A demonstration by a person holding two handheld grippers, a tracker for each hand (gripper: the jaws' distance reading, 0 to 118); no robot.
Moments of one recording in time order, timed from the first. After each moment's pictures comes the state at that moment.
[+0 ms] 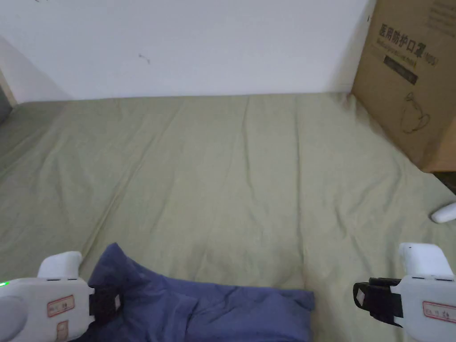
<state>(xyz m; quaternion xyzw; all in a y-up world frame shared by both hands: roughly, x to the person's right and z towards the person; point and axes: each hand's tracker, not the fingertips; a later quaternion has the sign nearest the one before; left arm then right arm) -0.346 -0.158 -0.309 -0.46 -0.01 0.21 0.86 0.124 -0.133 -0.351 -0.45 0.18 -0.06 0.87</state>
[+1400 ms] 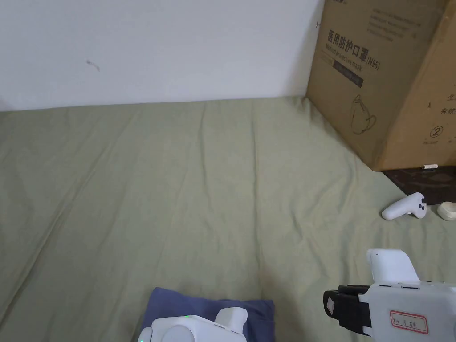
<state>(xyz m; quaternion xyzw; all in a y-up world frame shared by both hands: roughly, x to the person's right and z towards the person) -0.106 -0.269 -0.373 -0.56 -0.35 0.19 0.73 0.149 -0.134 -0.346 -0.45 0.16 -0.07 0.87</state>
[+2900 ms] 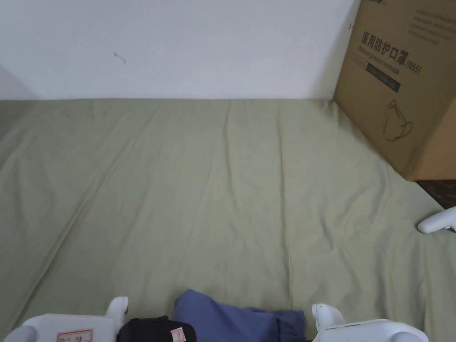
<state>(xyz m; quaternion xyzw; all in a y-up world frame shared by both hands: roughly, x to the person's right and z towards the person) -0.319 -0.304 -0.384 -0.50 -0.35 0.46 0.64 0.082 -0.268 -0.391 -0.58 0.29 -0.21 0.73</state>
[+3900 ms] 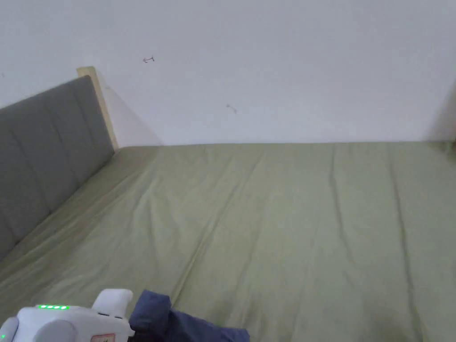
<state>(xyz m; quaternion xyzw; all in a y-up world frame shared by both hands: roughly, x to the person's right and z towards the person) -0.463 -0.164 -0.324 -0.49 0.01 0.09 0.86 0.110 -0.130 -0.382 -0.46 0.24 -0.16 0.83</state>
